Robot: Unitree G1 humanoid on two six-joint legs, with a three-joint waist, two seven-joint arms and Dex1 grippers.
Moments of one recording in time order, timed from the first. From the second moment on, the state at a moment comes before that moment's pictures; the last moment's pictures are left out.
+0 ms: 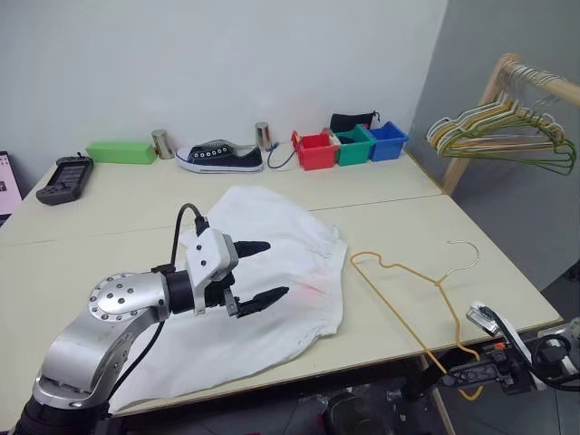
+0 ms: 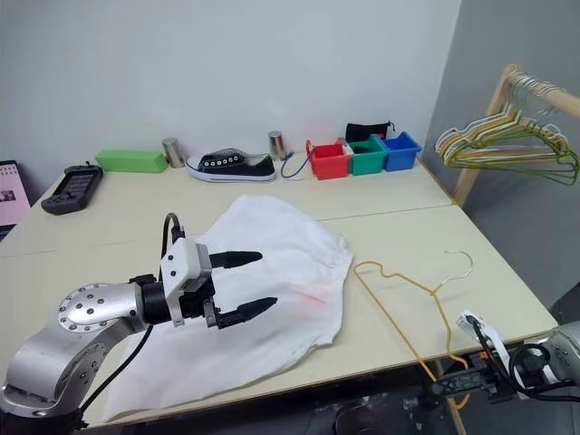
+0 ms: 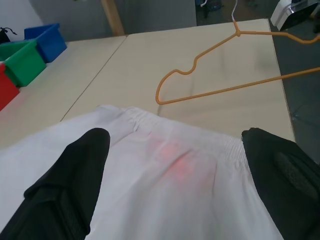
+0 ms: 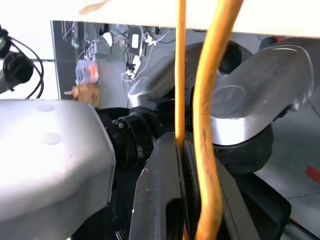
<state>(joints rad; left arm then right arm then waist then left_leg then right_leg) -0.10 0.76 0.08 -0.58 -0.49 0.55 -0.88 -0.05 -1.08 0.06 -0.11 0.76 1.43 1.30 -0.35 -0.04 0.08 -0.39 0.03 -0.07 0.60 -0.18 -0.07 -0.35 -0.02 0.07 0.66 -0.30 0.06</state>
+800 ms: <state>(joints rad) -0.13 0.76 0.08 -0.59 -0.54 0.60 -0.85 -0.07 -1.04 0.11 -0.17 0.81 1.42 1.22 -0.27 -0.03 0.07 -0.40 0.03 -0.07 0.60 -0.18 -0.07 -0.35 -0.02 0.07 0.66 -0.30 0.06</state>
